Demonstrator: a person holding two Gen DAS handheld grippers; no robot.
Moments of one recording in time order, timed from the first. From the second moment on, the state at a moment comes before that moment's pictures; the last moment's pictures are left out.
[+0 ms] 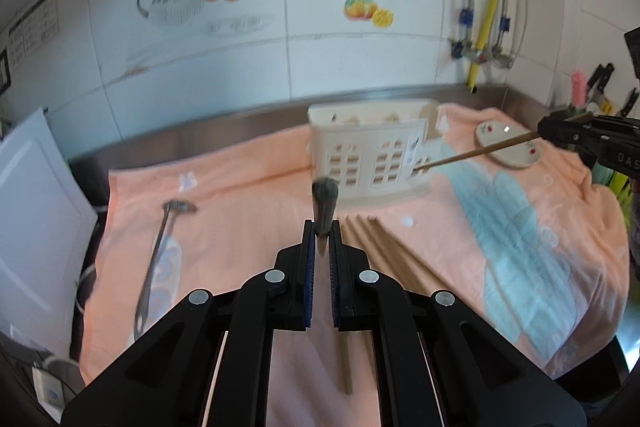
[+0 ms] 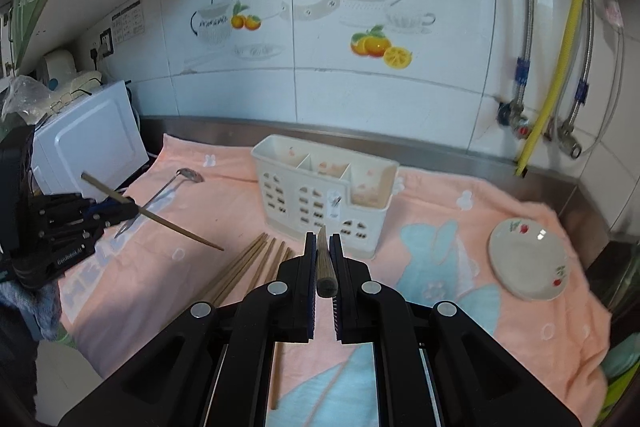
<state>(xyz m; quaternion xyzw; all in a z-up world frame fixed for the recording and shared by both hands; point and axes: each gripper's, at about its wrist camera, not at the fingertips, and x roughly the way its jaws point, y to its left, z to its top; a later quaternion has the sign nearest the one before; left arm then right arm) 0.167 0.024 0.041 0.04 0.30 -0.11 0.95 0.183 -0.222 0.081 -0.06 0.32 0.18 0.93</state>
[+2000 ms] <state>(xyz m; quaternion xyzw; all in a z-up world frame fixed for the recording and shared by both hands) 0.276 0.009 0.097 0.02 0.29 -0.11 0.95 0.283 -0.192 0.106 -0.12 0.33 0.13 0.93</state>
